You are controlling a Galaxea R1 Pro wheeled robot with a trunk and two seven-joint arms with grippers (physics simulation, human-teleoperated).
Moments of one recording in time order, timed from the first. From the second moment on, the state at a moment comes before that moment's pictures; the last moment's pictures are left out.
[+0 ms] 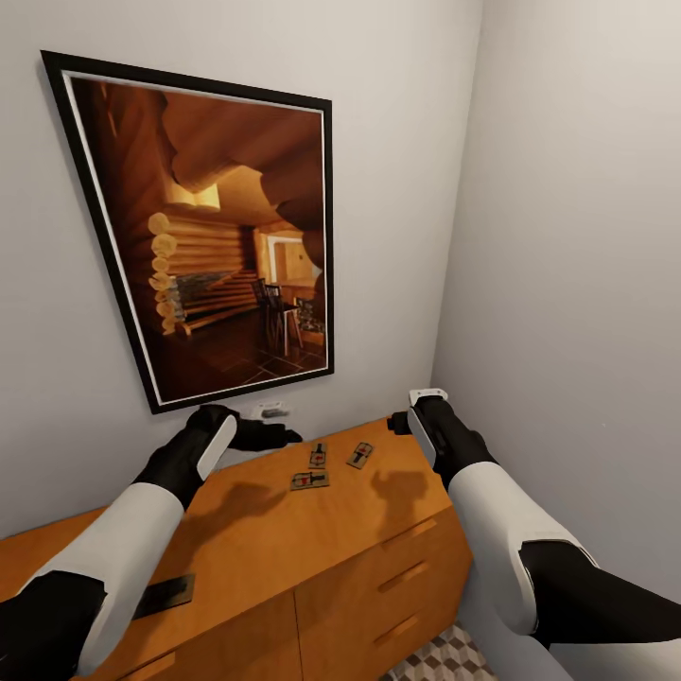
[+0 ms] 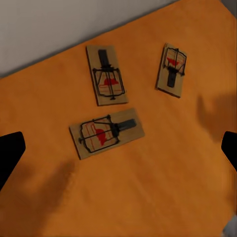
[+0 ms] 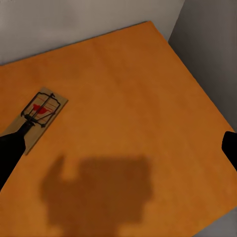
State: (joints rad) left arm -0.95 0.03 -0.20 -0.73 0.35 0.88 -0.19; right arm -1.04 0.17 -0.05 -0.56 0.08 0.71 -0.19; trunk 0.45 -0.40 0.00
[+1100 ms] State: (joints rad) left arm -0.87 0.13 -0.21 -0.88 0.34 0.86 -0.56; right arm -1.04 0.17 -0.05 -0.56 0.08 0.71 -0.19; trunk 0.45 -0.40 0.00
